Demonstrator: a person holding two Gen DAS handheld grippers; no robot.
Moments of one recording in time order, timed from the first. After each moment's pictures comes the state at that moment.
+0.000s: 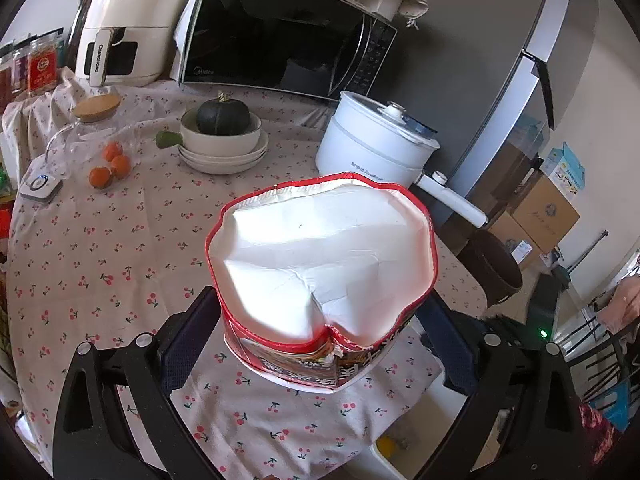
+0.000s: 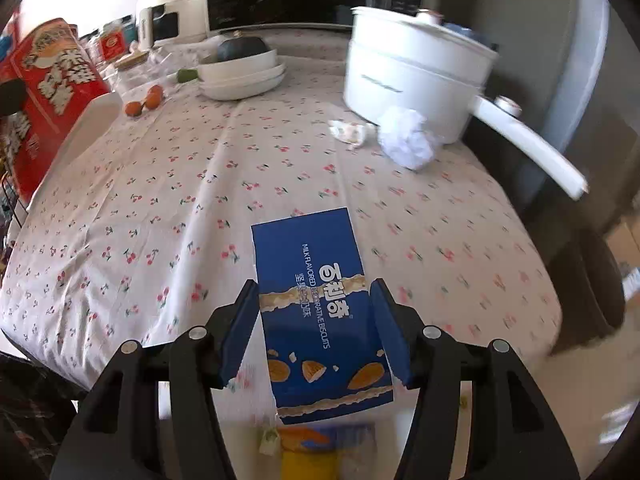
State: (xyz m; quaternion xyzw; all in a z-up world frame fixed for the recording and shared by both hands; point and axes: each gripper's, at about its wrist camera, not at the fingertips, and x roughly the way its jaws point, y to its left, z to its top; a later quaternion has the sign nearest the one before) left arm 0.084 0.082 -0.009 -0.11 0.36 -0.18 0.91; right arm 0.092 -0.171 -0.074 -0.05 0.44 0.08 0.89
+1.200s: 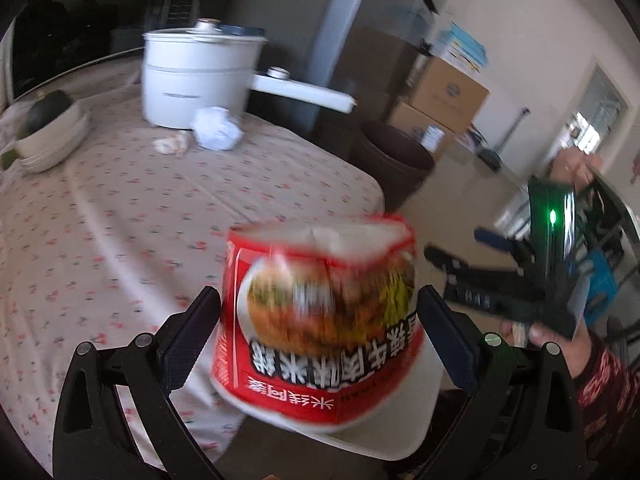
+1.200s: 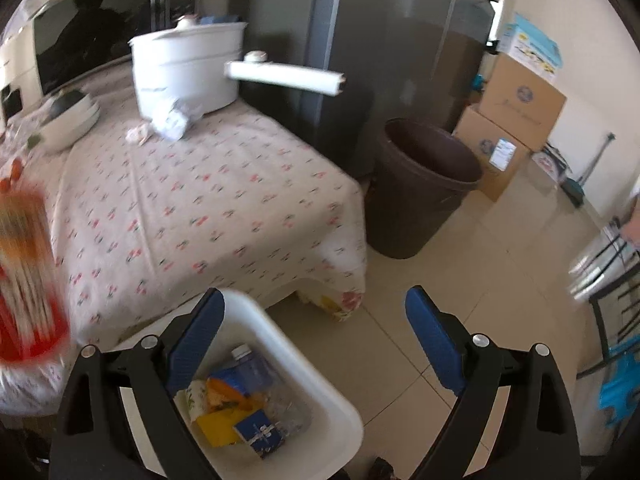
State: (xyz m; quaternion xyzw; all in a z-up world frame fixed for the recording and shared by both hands) left arm 0.034 -0.073 -0.052 0.02 0.41 -0.38 0.83; right arm -0.014 -0.299 -0.060 0.04 0.42 -0.21 0.88
